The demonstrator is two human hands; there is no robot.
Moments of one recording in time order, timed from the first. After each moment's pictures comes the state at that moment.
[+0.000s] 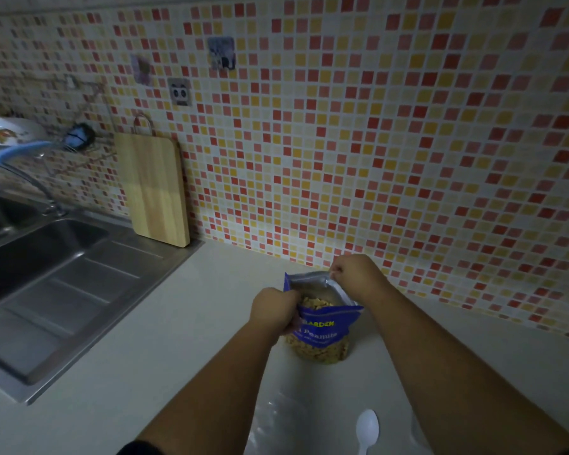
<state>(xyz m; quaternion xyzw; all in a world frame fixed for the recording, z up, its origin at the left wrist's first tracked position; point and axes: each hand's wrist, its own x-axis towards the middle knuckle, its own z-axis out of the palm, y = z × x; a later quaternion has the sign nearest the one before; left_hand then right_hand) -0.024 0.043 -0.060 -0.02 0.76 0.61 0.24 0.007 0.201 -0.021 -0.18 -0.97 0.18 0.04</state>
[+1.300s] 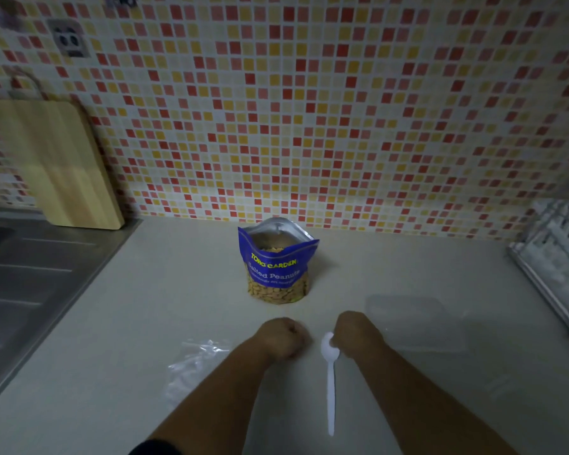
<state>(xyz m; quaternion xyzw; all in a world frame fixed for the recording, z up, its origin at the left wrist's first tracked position) 0.056 0.026 -0.136 0.27 0.81 0.30 0.42 0.151 0.158 -0.152 -0.43 -0.85 0.26 -0.15</state>
